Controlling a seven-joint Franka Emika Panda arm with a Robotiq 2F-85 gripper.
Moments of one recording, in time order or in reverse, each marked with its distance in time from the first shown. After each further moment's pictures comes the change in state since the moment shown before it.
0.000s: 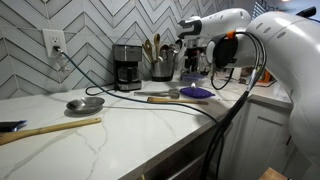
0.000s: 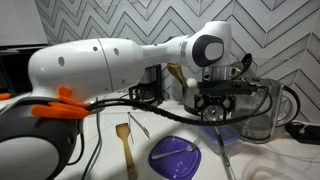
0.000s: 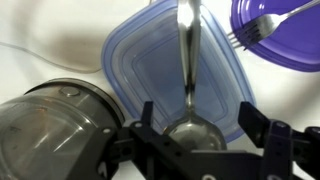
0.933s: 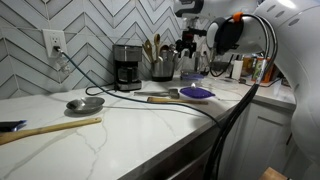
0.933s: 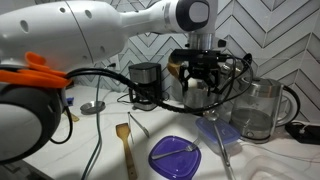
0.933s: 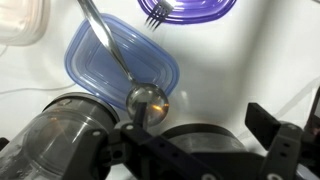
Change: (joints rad) arm 0.036 -0.143 0.050 0.005 0.034 -0.137 0.476
